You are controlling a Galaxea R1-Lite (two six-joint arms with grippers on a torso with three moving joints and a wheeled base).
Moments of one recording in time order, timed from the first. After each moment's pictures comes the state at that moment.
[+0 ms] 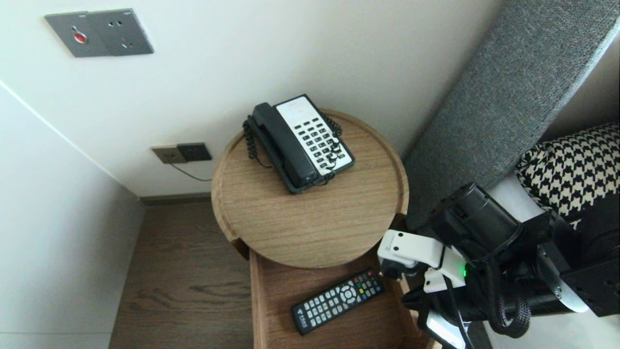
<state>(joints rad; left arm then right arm) 0.00 0.00 0.00 -0.02 0.02 -0.02 0.73 1.58 -1.01 0.40 -0.04 -0.36</state>
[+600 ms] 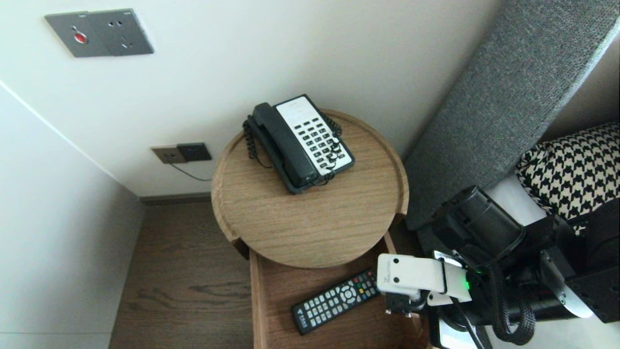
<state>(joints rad) 0.00 0.00 0.00 -0.02 0.02 -0.02 0.74 1.57 -0.99 0.40 -0.04 -0.67</state>
